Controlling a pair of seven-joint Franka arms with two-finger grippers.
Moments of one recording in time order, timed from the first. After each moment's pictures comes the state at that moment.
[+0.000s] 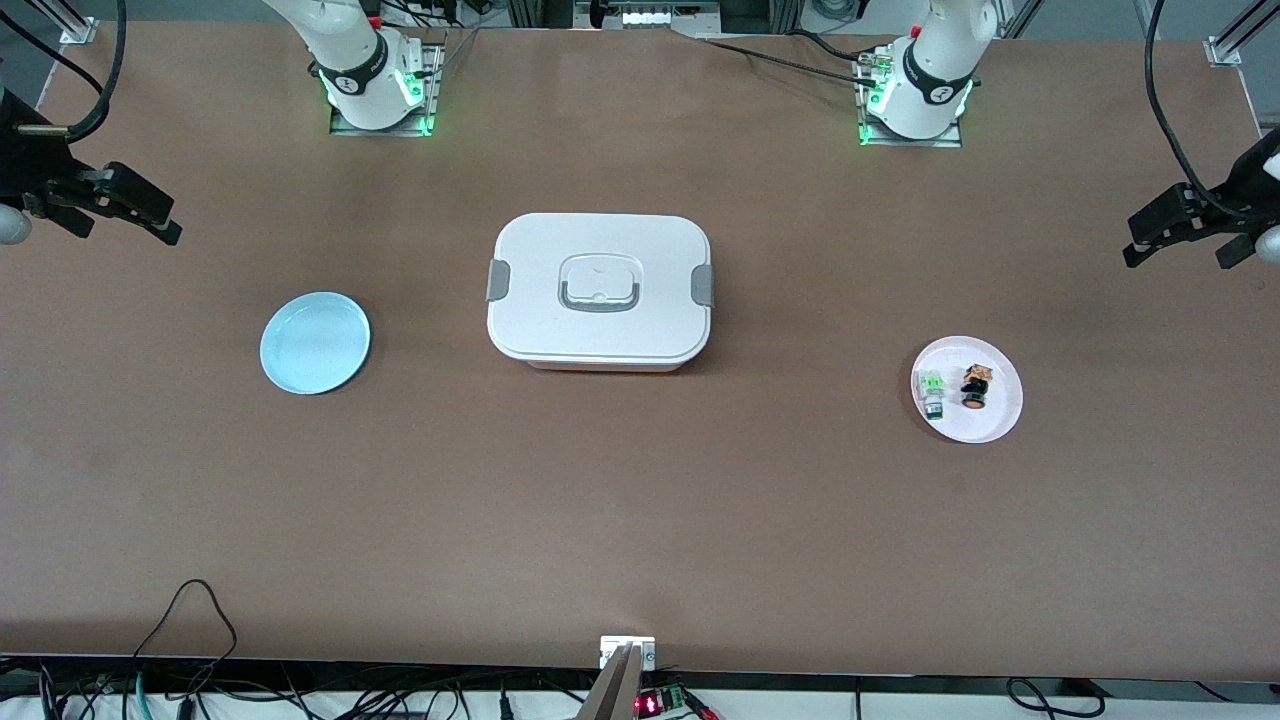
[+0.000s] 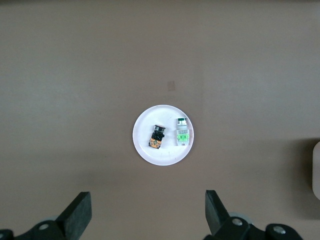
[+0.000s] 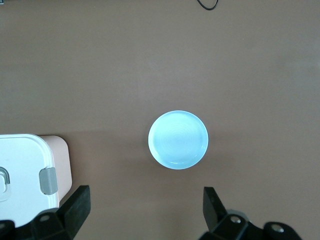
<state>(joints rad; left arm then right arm) 0.20 -0.05 -0.15 -1.66 -0.01 1.70 0.06 0.03 -0.03 0.00 -1.59 0.01 1.61 0.13</state>
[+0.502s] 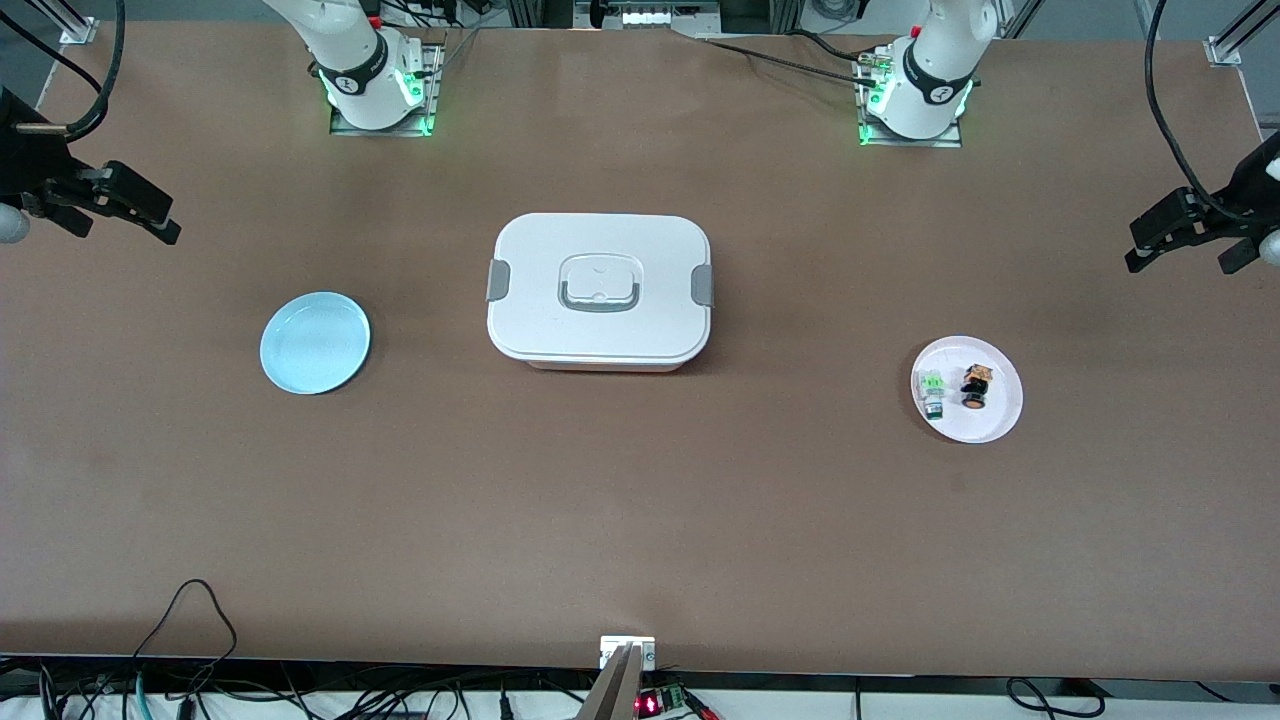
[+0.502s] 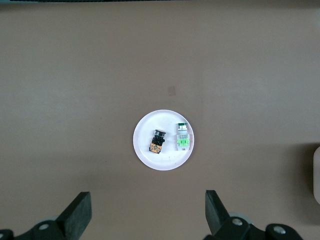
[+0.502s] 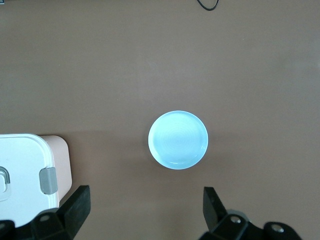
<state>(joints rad) 0.20 -0.05 -0.15 -1.66 -0.01 1.72 0.06 0.03 -0.04 0.00 -1.59 0.01 1.61 0.13</state>
